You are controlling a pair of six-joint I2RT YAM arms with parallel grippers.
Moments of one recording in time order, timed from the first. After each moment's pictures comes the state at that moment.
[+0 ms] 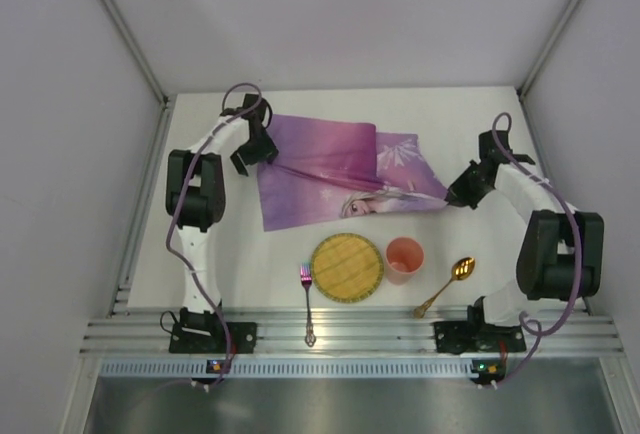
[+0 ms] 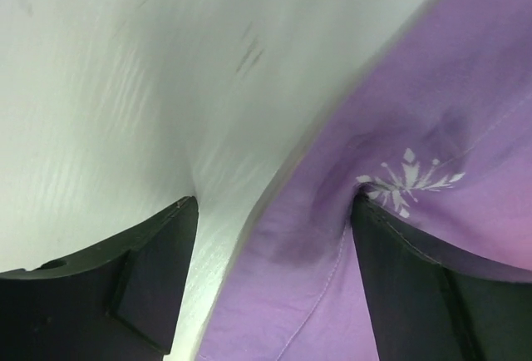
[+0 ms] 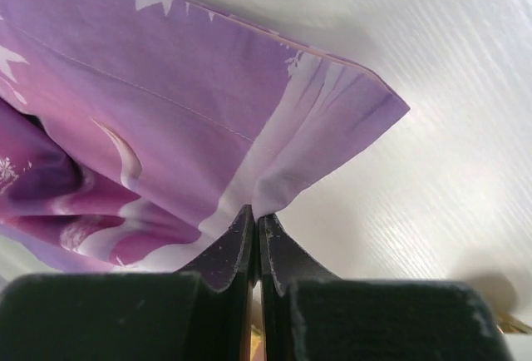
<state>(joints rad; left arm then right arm) -0.17 2.25 1.82 -0.81 -0.24 -0.67 -0.05 1.56 1.03 -0.65 -0.16 0.76</state>
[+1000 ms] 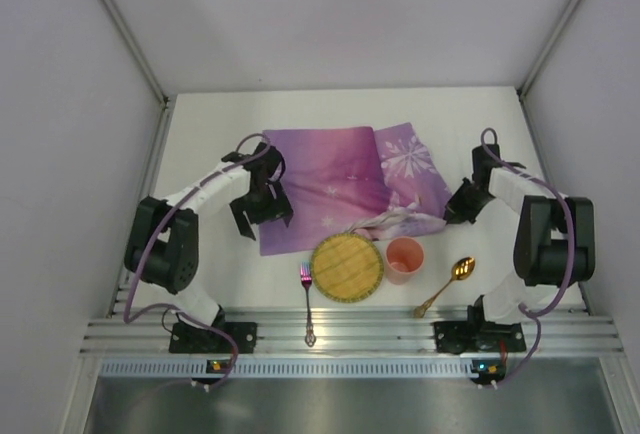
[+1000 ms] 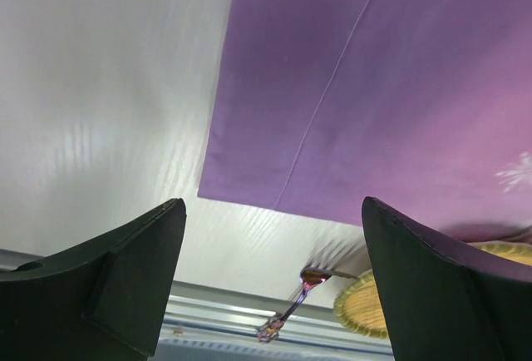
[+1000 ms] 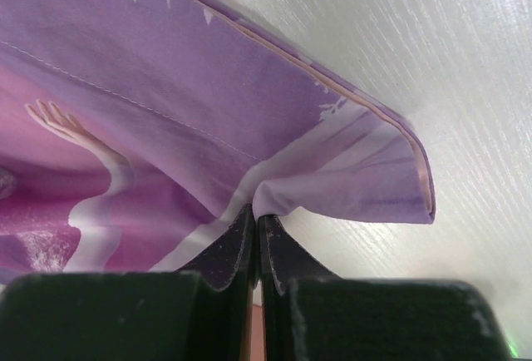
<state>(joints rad) -0.37 1.67 1.17 -0.94 -0.08 -0.81 -0.05 1.63 0.95 -0.67 -0.17 0.67</state>
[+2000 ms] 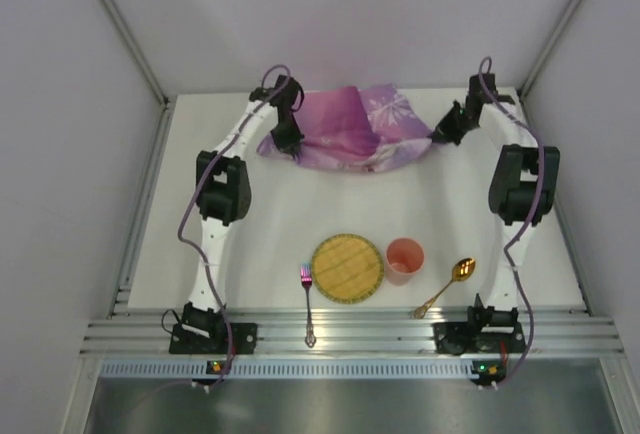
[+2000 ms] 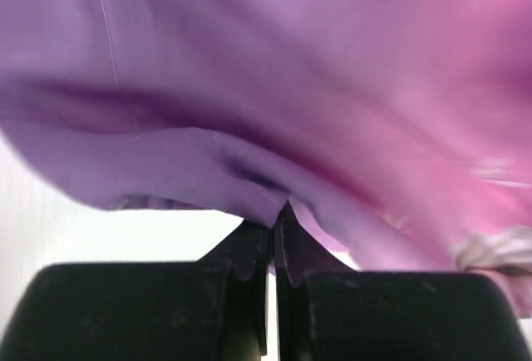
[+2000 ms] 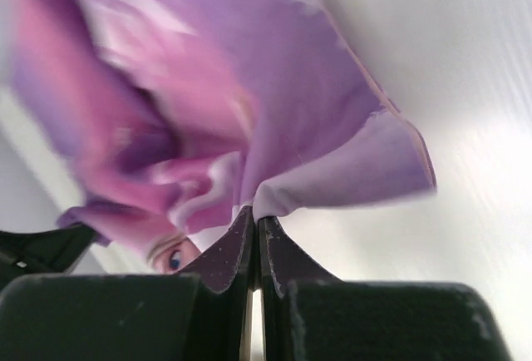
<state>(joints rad) -0.32 2.38 2.14 -1.05 -0.05 -0.68 -0.04 2.16 1.75 -0.71 -0.37 0.68</state>
